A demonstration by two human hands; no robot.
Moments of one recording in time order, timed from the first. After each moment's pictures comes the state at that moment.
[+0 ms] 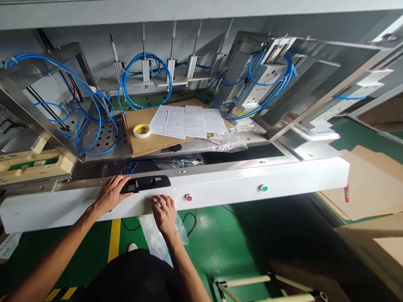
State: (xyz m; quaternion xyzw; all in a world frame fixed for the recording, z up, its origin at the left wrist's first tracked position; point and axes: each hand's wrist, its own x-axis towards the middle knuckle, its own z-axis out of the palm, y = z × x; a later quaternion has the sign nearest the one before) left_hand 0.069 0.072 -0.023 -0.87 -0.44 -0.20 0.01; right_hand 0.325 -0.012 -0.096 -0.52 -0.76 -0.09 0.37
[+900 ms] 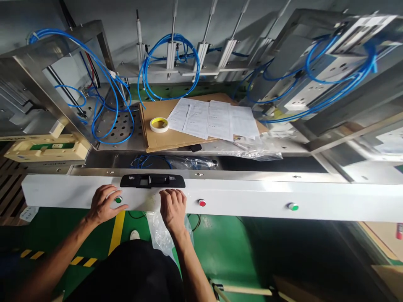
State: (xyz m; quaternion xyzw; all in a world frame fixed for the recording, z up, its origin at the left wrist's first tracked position) left_hand 0.013 0.012 -0.048 -0.82 -0.42 -0.37 0.13; right_hand 0.314 0.009 -0.047 -0.52 -0.76 -0.09 0.38
